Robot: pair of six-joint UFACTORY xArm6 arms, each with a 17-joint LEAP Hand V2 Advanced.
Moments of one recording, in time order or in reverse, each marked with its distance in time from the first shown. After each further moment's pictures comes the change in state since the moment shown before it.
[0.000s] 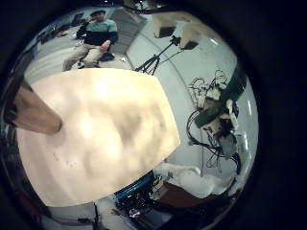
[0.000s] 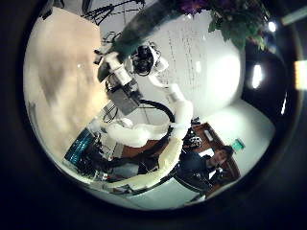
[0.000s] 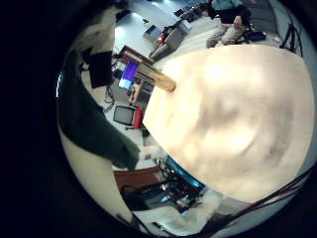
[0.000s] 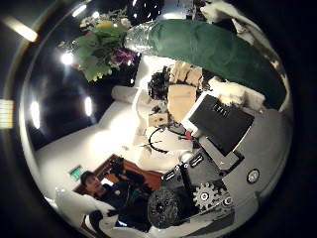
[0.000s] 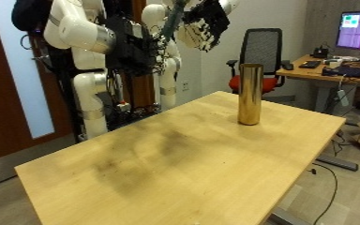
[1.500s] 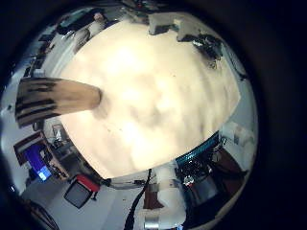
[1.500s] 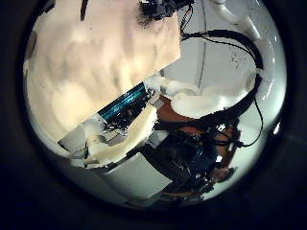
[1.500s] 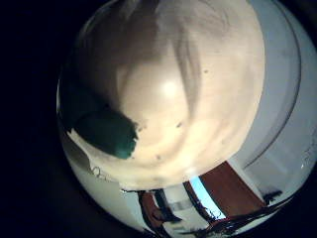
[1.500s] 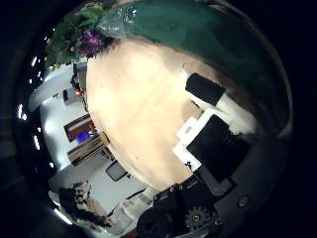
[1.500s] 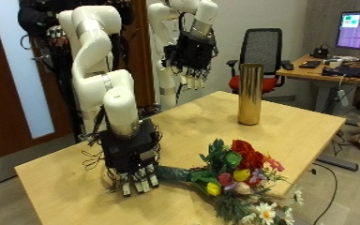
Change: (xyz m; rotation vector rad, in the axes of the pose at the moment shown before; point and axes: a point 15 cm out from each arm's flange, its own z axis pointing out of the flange) left arm -0.098 0.057 0.075 -0.553 -0.700 -0.095; right arm 0.354 0.038 -0.015 -0.251 0.927 0.926
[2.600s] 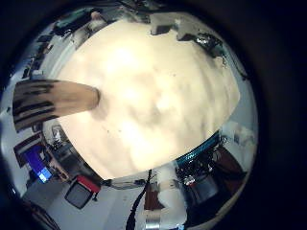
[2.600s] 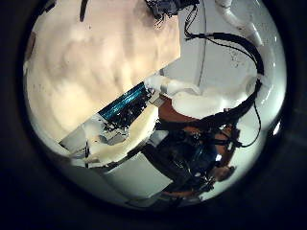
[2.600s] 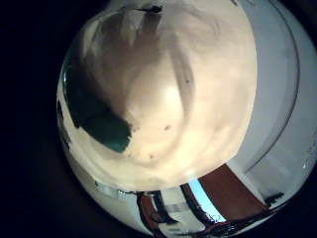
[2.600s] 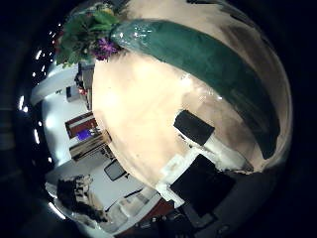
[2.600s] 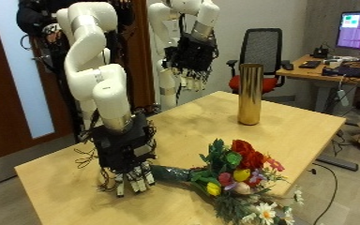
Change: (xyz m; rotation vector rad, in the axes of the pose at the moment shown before) left arm -0.003 -0.004 0.005 -0.016 0.005 0.013; right arm 0.023 -0.011 -0.018 0.099 -0.024 -0.002
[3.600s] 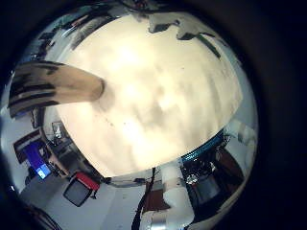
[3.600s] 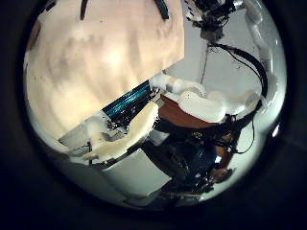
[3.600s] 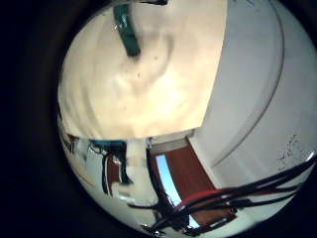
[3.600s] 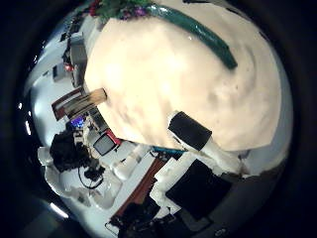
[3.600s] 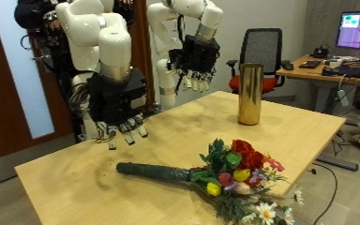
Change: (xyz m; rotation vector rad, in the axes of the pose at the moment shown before) left arm -0.020 0.005 0.003 0.006 0.009 -0.028; right arm -0.028 0.074 -0.079 -0.050 0.058 -0.176
